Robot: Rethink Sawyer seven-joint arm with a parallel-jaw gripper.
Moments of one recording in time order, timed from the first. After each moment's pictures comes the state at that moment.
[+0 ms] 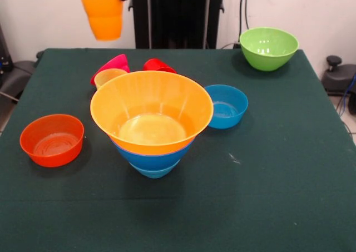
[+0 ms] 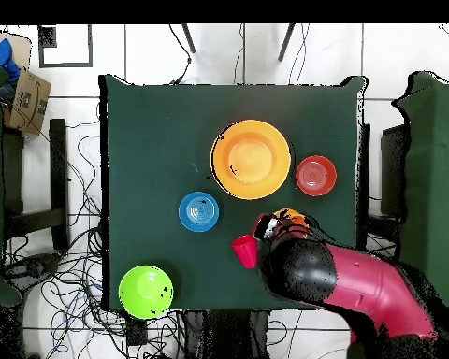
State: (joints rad) arm -0.68 -1.14 0.25 2.06 -0.20 0.55 1.86
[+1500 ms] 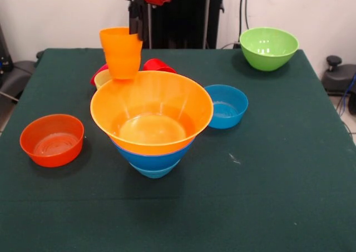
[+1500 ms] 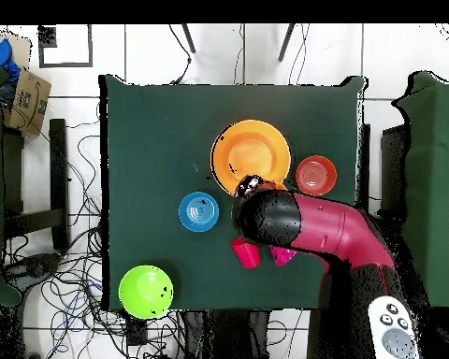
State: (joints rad) arm -0.45 -0.91 0.11 1.79 -0.17 0.55 2.05
